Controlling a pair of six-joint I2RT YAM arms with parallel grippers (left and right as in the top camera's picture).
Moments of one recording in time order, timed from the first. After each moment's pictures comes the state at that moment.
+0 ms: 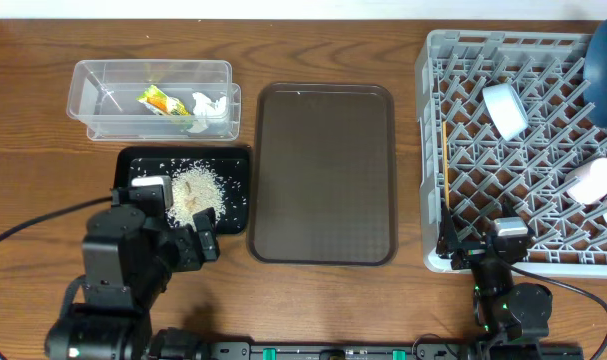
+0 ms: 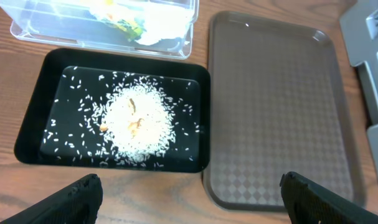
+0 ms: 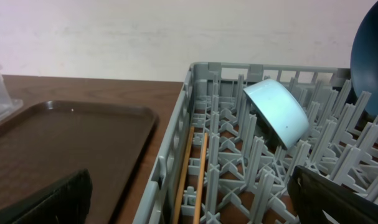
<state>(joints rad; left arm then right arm) -0.10 0.65 0.93 -1.02 0.04 -0.23 0.06 0.01 0.01 -0.07 -0.05 0.02</state>
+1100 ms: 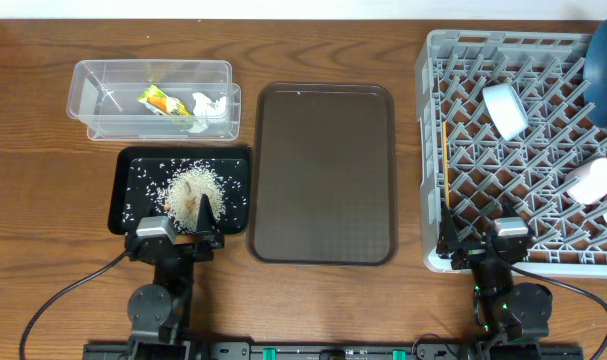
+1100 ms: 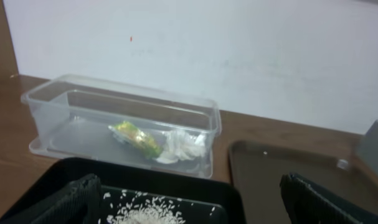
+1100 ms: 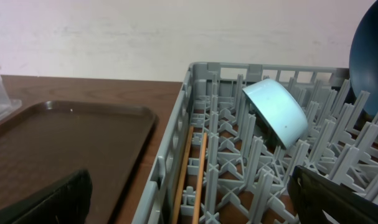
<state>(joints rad) -0.10 0.01 0.03 -0.03 -0.13 -0.19 0.06 0.01 0.01 -0.07 -0.04 0.02</state>
